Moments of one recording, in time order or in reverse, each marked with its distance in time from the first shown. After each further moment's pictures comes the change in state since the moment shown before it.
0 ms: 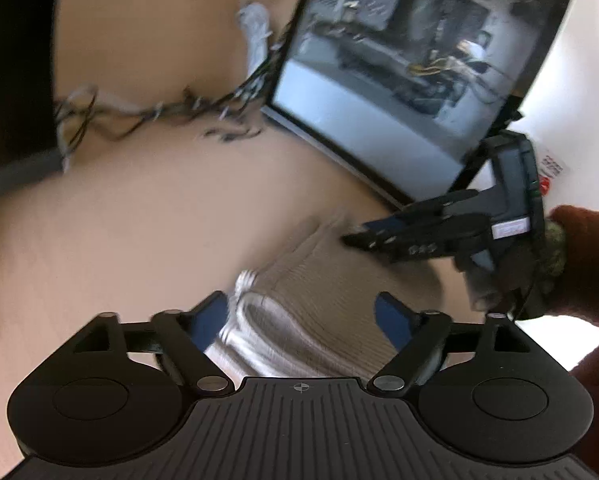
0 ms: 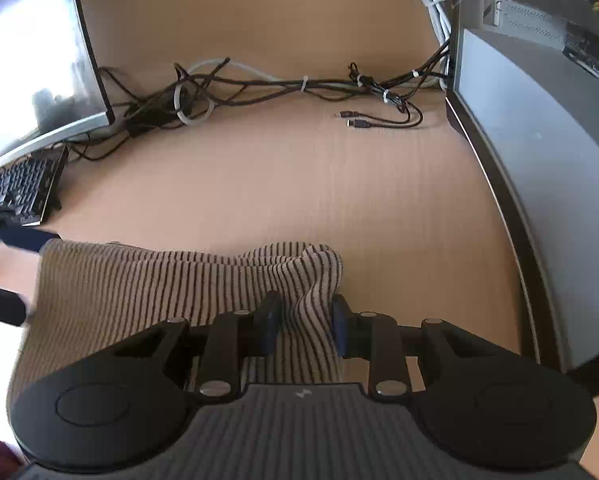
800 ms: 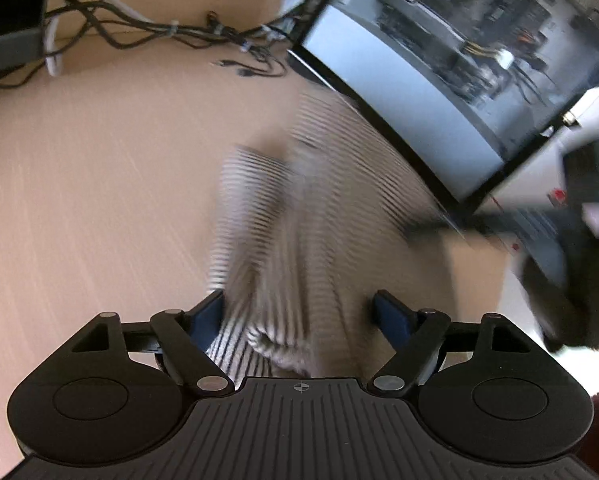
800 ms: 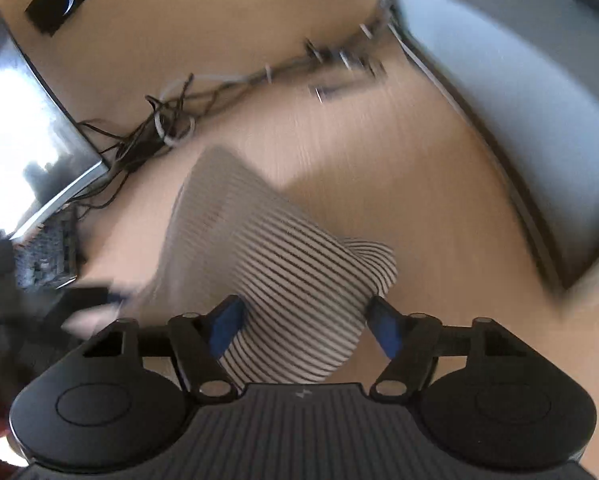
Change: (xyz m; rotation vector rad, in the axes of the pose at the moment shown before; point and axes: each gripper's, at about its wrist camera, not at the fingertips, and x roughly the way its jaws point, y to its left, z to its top) left arm 0.053 0.027 -0.017 -0.191 0.126 -0.084; right arm -0.017 -0.009 -0.009 0.267 0.062 0.032
